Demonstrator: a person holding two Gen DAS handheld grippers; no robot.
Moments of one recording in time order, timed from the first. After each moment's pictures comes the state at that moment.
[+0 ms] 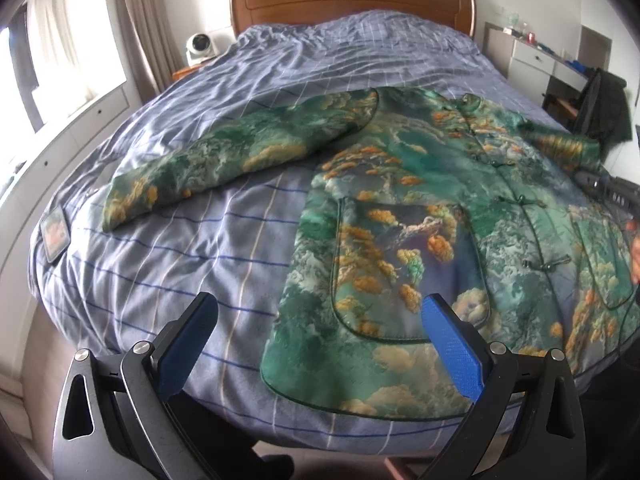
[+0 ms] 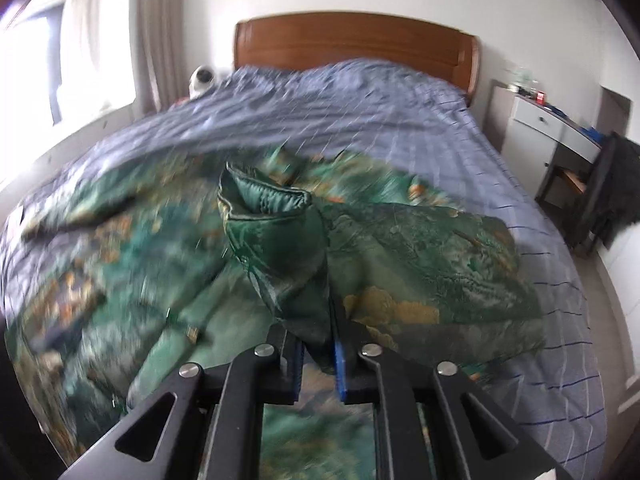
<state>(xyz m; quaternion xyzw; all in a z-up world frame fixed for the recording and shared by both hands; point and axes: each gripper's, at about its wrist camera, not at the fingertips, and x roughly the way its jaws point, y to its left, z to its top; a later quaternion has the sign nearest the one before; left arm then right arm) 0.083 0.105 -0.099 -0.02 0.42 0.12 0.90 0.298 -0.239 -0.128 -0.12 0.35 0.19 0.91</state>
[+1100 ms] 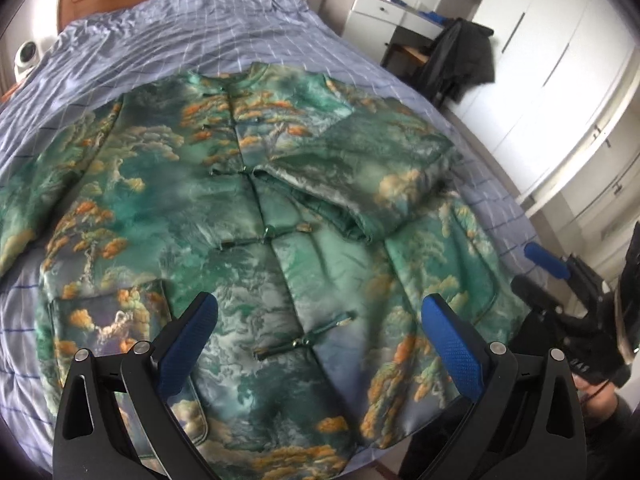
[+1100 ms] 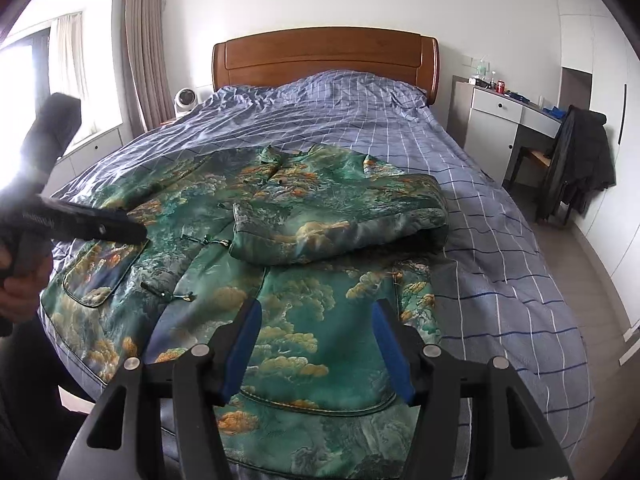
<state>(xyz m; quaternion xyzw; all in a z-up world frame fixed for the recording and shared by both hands) 0.203 -0.054 -0.088 -0.04 0.48 -0.18 0.86 0.153 -0.309 -0.108 -0.07 0.33 0.15 0.93</state>
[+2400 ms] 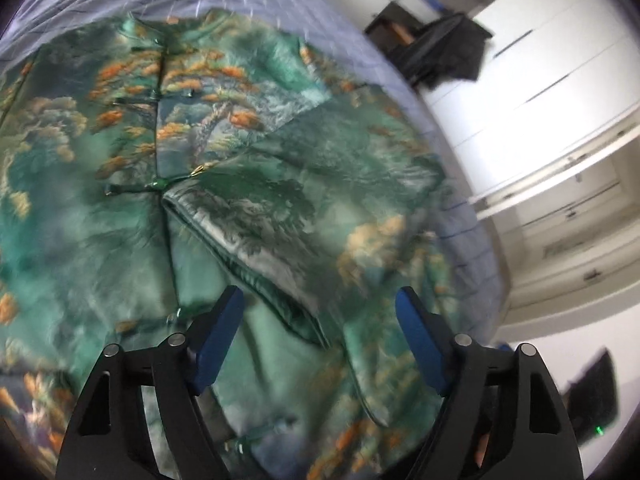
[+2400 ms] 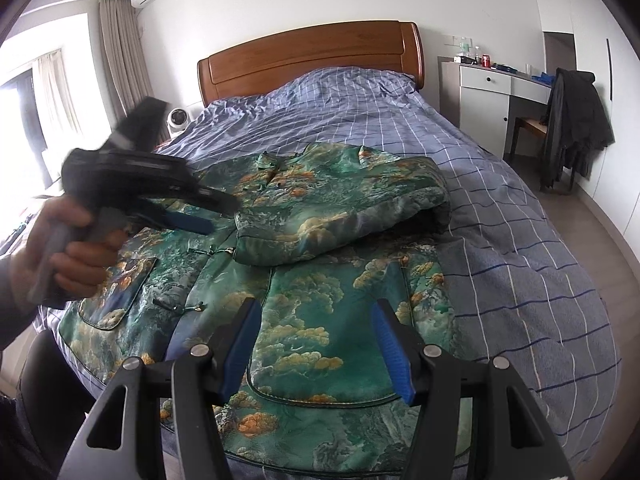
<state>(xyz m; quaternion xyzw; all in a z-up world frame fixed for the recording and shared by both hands) 0.319 -0.097 -0.129 -0.13 0.57 -0.24 0.78 0.153 -0.322 -0.116 0.00 0.34 0.15 0.93</state>
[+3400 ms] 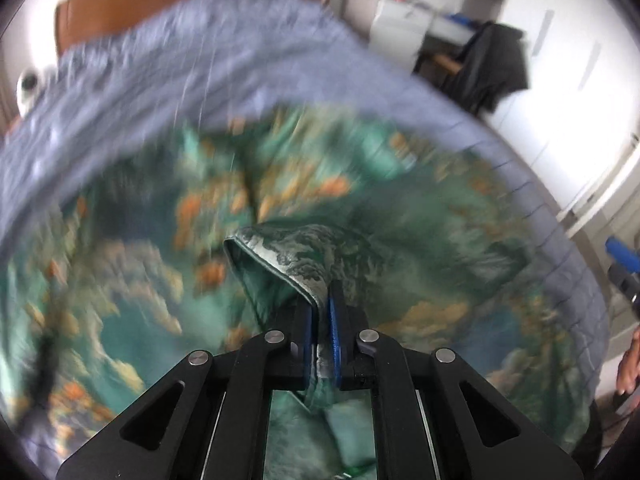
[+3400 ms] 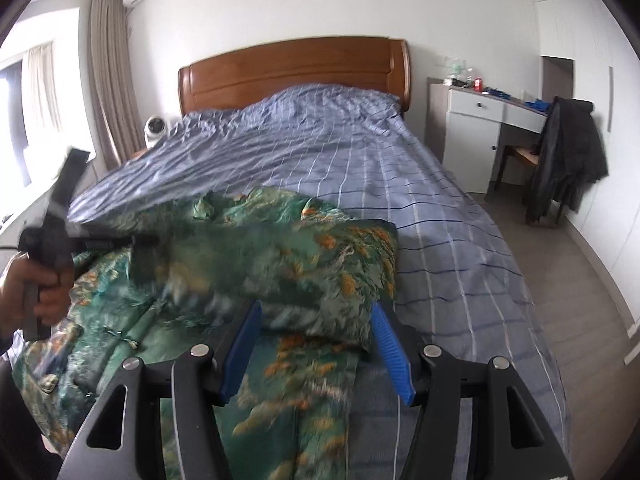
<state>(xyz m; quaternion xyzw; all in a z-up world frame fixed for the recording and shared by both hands) 0.404 -0.066 -0.136 -0.02 0.48 -0.13 0.87 0.307 -0.366 -0.089 -0.04 0.32 0.13 0.94</state>
